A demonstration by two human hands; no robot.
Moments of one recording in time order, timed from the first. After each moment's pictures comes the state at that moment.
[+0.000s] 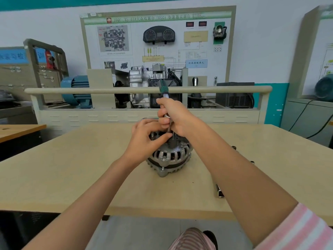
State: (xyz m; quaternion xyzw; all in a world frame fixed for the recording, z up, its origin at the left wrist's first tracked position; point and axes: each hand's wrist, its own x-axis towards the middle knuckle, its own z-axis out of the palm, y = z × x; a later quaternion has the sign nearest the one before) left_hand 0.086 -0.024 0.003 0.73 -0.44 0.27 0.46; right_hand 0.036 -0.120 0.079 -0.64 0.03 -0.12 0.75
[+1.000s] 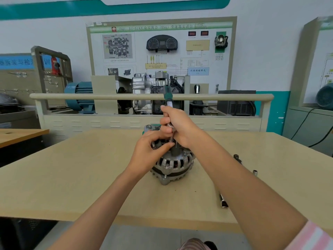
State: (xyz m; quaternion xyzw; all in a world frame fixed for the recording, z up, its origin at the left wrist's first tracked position) left_hand 0.083 -0.027 -0.006 0.69 -0.43 0.22 0.54; right_hand 0.034 -0.121 0.074 -0.64 0.00 -0.14 0.76
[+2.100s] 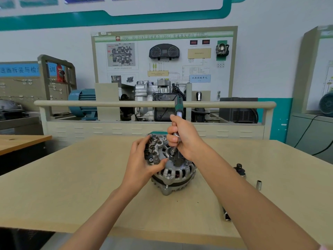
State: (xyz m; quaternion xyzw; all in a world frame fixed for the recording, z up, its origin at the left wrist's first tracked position) left_hand 0.100 -0.014 -0.024 0.74 -0.35 0.29 0.49; right_hand 0.037 -0.129 0.069 -0.59 0.00 -0.16 0.79
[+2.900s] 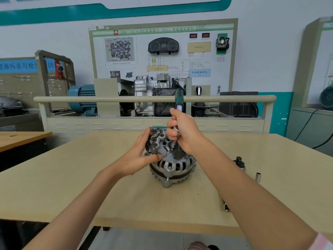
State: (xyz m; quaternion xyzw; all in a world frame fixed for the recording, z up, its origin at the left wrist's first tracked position) left_hand 0.111 0.010 -0.004 0.79 -0.42 0.02 0.45; right_hand 0.035 -0.126 0.066 -0.59 0.00 -0.19 0.78
